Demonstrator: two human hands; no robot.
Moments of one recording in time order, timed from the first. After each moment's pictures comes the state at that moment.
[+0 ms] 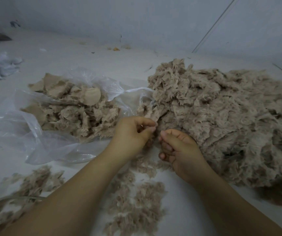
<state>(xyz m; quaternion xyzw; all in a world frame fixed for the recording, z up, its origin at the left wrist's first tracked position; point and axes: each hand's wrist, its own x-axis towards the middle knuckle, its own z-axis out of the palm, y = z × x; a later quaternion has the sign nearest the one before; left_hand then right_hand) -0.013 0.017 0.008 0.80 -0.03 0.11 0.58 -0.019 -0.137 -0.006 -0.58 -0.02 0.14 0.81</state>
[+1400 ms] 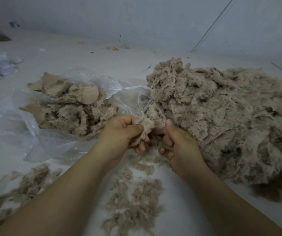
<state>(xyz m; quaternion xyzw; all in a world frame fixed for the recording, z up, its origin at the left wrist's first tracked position) -0.030 0.032 0.016 0.63 -0.03 -0.01 0.77 -0.018 -0.134 -0.006 -0.55 0.02 0.09 0.83</state>
